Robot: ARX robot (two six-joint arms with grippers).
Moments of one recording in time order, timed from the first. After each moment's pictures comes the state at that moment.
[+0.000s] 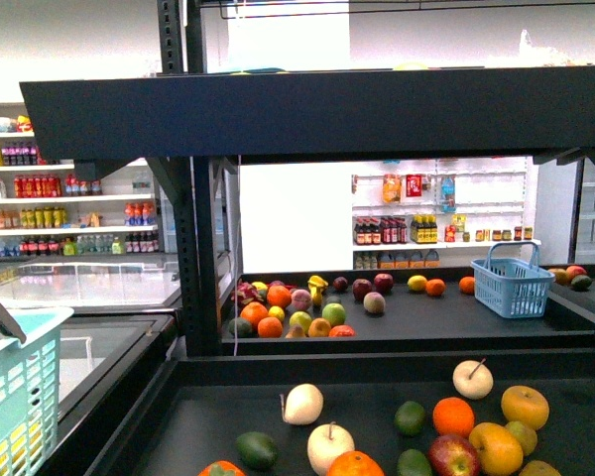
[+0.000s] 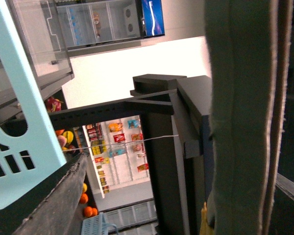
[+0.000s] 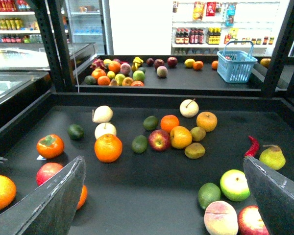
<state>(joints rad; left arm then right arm) 0.33 2.07 1.01 1.39 0.21 -1.49 0.00 0.01 0.02 0.00 0.00 0.00</state>
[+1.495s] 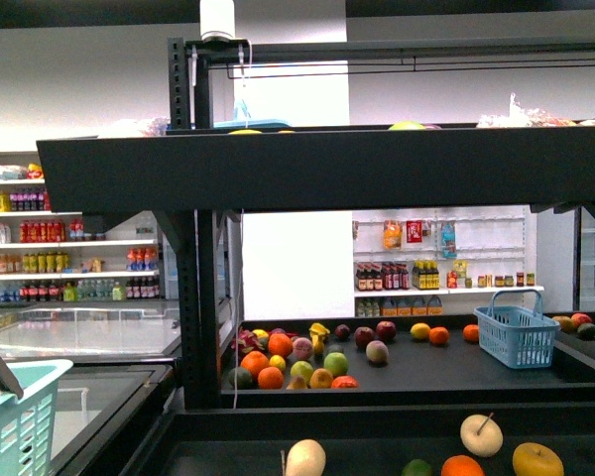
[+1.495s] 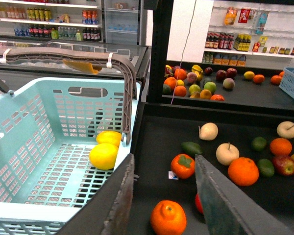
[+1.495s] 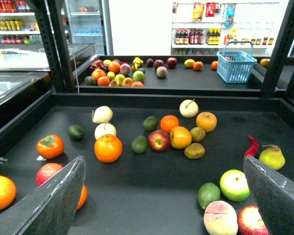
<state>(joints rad) 0.00 0.31 0.26 0.05 0.00 -0.03 0.00 0.00 0.02 0.00 0.00 0.00</state>
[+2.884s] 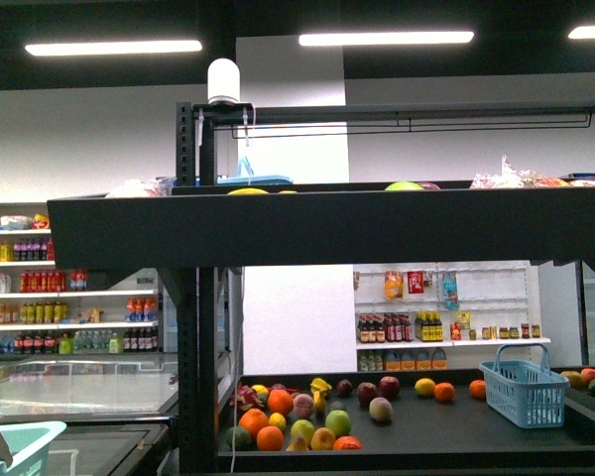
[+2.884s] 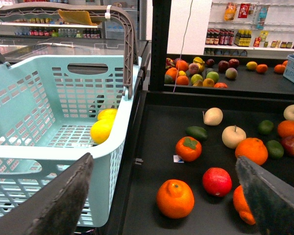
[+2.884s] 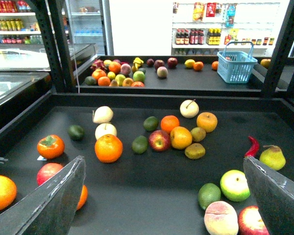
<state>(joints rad) 0.00 0.01 0.01 0.00 0.00 -0.01 0.00 0.00 0.02 0.00 0.00 0.00</state>
